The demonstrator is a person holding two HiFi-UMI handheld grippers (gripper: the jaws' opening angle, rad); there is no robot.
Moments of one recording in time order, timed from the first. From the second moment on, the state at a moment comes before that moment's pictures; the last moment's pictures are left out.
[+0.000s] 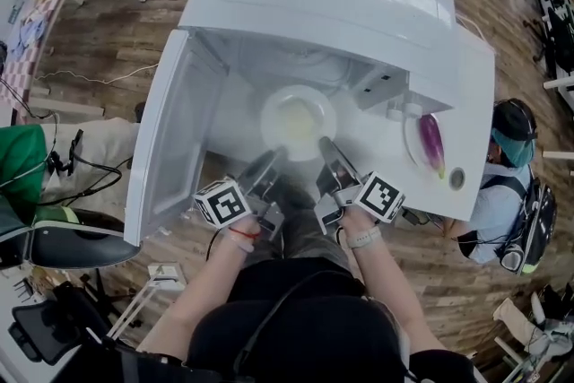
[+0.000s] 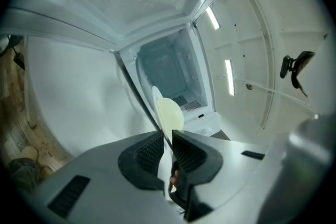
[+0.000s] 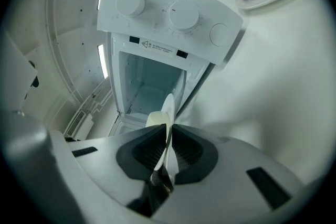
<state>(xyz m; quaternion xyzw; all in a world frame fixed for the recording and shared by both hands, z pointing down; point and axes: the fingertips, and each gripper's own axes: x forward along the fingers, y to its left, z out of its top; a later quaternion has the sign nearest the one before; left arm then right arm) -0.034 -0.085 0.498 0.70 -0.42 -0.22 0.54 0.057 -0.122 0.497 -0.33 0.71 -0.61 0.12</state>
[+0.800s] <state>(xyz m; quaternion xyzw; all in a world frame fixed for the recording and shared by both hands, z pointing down) -0.017 -0.035 0.505 0.73 -0.38 -0.18 0.54 0.076 -0.060 0.506 -0.38 0.69 -0.60 0.15</state>
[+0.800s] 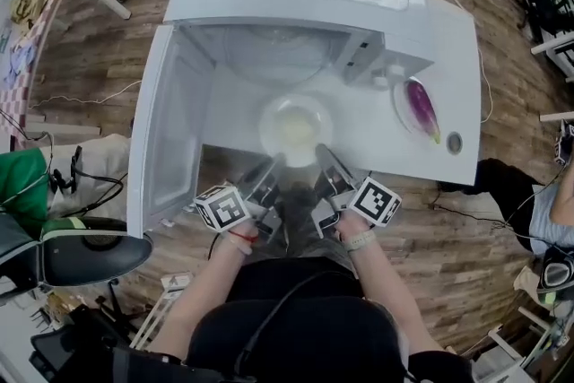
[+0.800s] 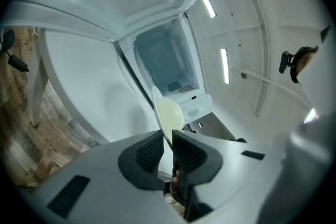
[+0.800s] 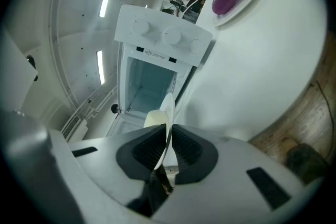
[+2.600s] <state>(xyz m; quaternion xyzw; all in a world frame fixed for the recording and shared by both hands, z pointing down) -0.007 -0.006 0.568 0.72 -0.34 -0.13 0.59 0.092 -0.014 0.570 -0.46 0.62 -0.62 0.14</state>
